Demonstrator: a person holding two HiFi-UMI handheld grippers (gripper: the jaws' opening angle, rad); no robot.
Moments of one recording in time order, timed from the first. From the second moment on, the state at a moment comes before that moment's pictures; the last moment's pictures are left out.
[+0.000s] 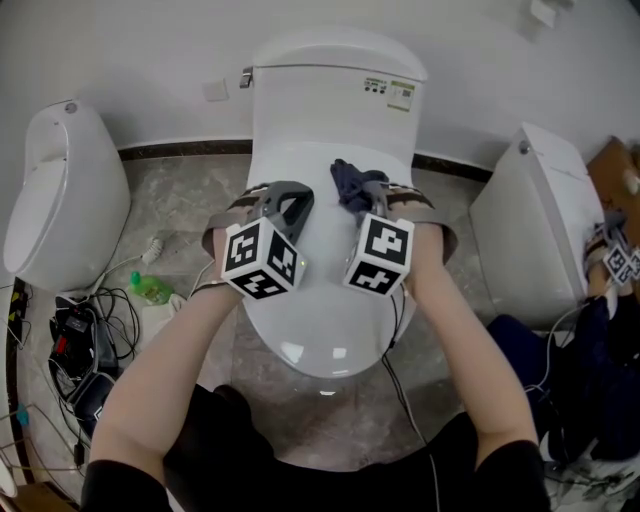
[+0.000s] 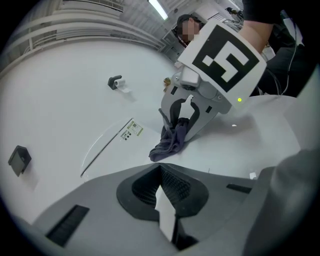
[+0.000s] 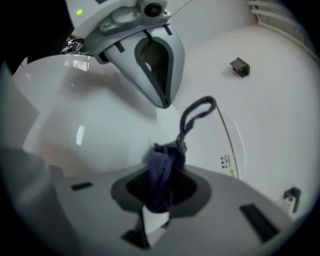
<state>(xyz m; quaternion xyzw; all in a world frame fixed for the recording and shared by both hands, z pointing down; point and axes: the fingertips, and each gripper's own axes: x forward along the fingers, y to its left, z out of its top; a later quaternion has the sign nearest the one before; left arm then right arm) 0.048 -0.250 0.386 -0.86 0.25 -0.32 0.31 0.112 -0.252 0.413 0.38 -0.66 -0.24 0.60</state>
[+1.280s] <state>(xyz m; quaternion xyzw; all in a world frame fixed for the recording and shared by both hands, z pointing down) 0.044 -0.257 0.396 -0.86 0.24 -0.34 0.30 0.082 -0.132 0.417 0.38 -0.68 -0.24 0.58</state>
